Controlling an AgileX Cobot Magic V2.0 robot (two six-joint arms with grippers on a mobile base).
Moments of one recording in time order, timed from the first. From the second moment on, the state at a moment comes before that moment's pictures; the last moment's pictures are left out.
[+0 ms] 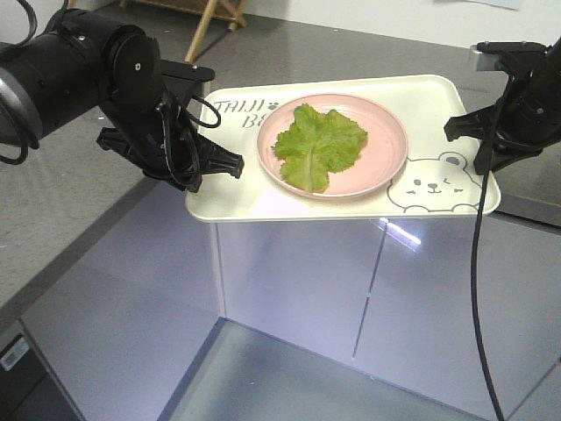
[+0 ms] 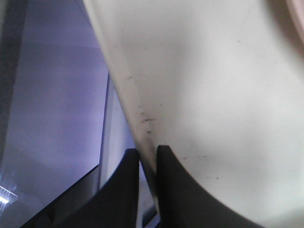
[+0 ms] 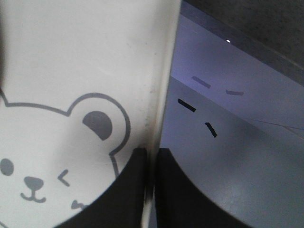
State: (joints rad) left arm -0.46 1.89 -1.80 0.07 1.14 -0.20; right arm 0.00 1.86 -1.82 0.12 1.27 -0.15
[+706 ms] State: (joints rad) left arm -0.46 1.89 -1.80 0.07 1.14 -0.20; right arm 0.00 1.86 -1.82 0.12 1.27 -0.15
